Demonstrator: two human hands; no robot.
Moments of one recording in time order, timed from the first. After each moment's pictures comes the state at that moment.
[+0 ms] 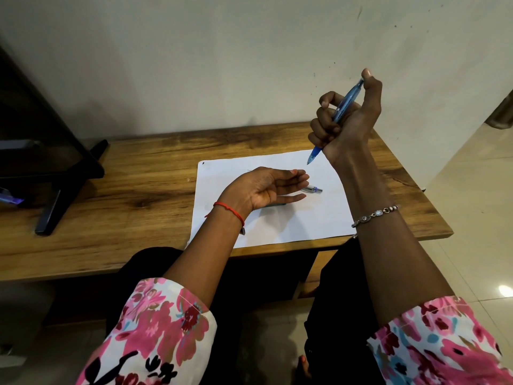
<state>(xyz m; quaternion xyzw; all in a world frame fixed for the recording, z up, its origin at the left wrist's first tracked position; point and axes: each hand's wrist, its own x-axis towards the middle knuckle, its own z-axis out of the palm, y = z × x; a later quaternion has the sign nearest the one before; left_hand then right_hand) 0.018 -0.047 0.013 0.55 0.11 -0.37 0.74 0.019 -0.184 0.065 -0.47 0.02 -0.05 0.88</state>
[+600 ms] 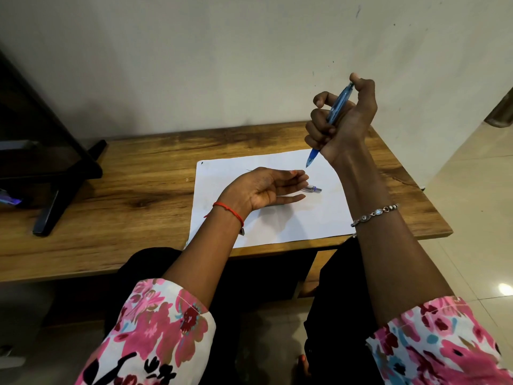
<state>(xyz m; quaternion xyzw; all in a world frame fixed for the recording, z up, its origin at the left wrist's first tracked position) 0.018 -0.048 0.009 0.55 0.10 -0.37 0.74 0.019 -0.183 0.065 -0.49 0.03 -0.03 0.87</state>
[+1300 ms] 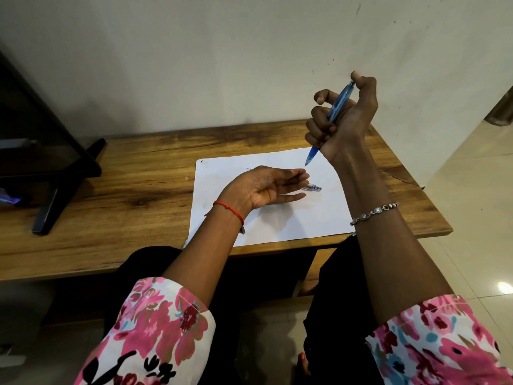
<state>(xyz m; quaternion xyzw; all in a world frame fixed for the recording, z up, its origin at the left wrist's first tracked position) 0.017 -0.048 0.010 0.56 0.11 -0.37 0.74 0.019 -0.182 0.064 -0.48 0.04 -0.04 0.88</state>
